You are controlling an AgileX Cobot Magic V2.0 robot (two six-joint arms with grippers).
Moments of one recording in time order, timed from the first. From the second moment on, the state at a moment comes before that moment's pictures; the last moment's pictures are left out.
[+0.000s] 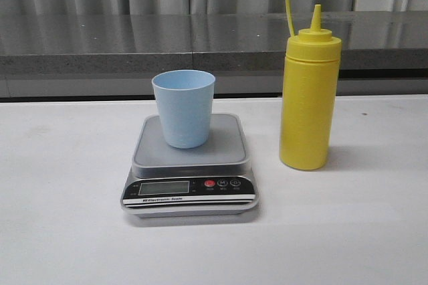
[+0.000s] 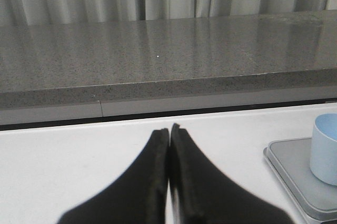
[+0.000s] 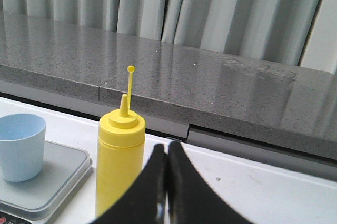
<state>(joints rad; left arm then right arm) -0.07 0.29 -0.31 -0.13 0.17 0.09 0.28 0.37 -0.23 0.24 -0.10 -0.32</state>
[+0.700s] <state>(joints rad) -0.07 0.29 -0.31 -0.13 0.17 0.09 0.28 0.36 -0.23 0.24 -0.10 -0.32</state>
